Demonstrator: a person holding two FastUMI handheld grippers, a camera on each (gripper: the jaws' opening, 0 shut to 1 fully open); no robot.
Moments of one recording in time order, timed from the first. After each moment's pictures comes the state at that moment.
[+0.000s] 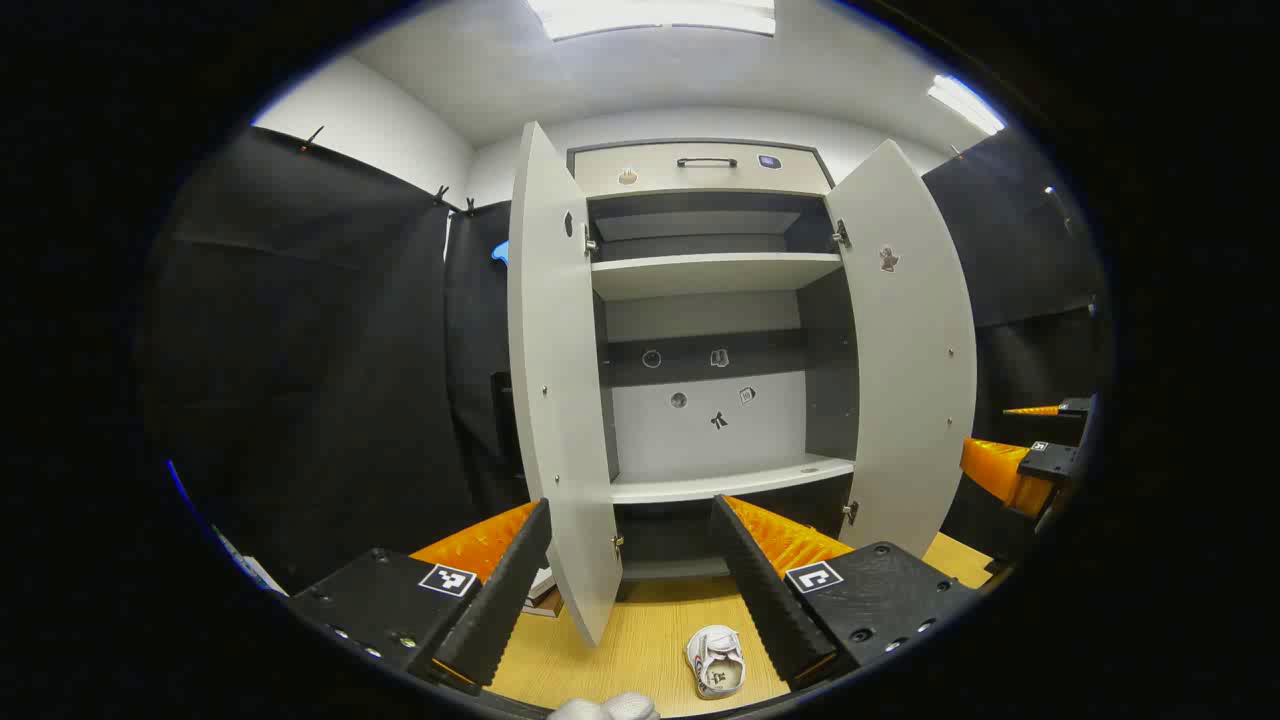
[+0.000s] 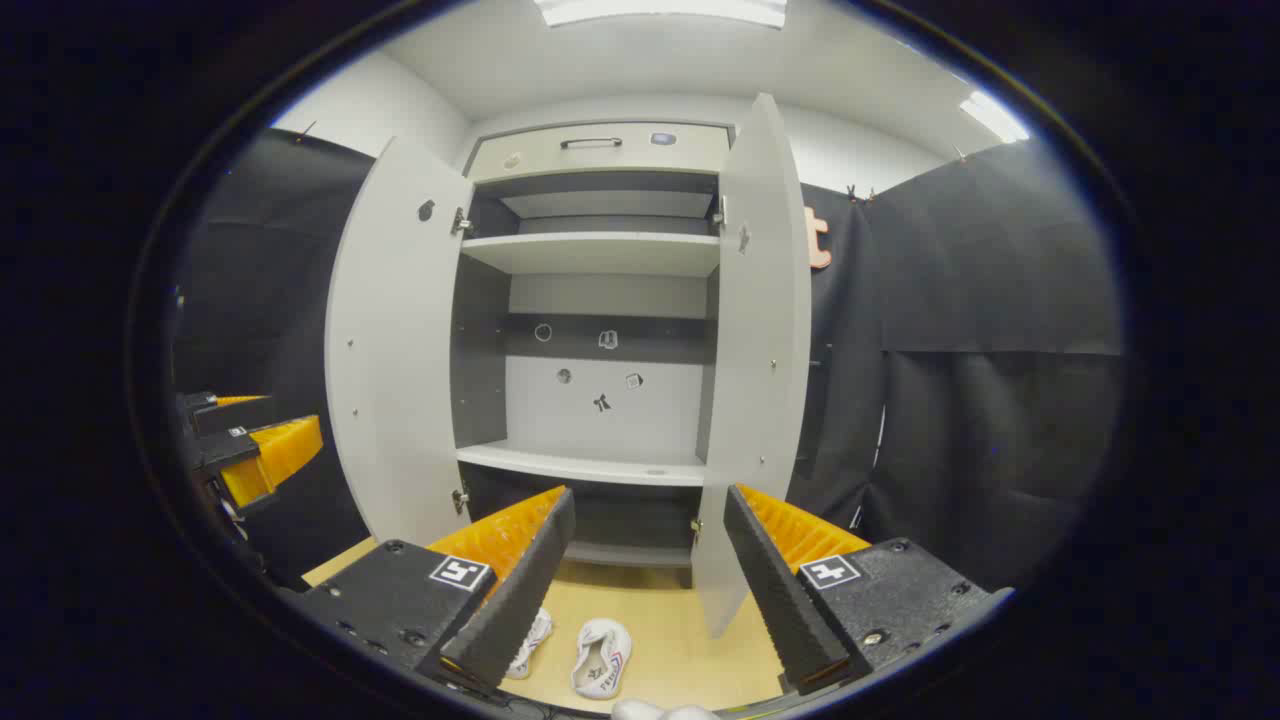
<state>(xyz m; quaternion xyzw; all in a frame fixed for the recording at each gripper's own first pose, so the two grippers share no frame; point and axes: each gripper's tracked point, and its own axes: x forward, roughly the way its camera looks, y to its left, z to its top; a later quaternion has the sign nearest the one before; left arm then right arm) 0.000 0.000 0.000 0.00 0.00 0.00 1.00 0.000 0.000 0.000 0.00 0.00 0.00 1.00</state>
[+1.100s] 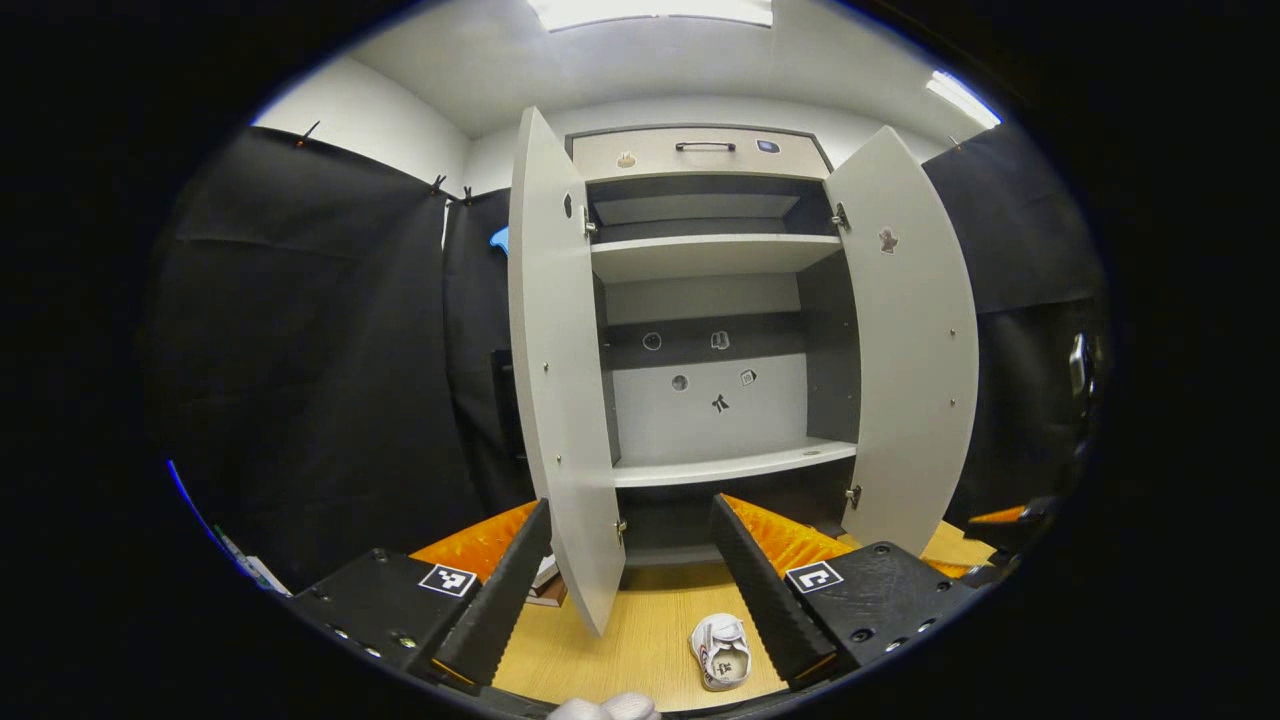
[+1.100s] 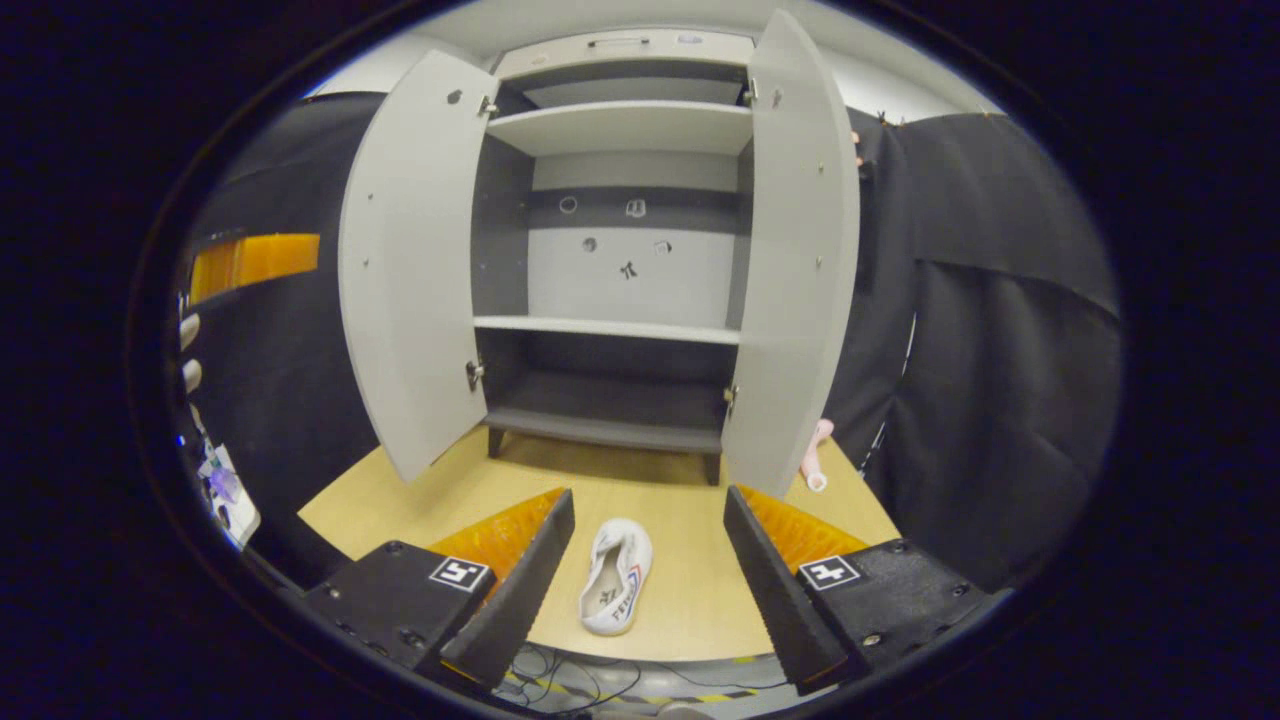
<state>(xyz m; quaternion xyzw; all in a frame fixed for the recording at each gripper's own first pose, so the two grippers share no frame) -0.002 -0.003 -0.021 0.00 0.03 -0.01 1.00 -0.006 0.028 -0.184 0.00 0.18 0.04 0.98</state>
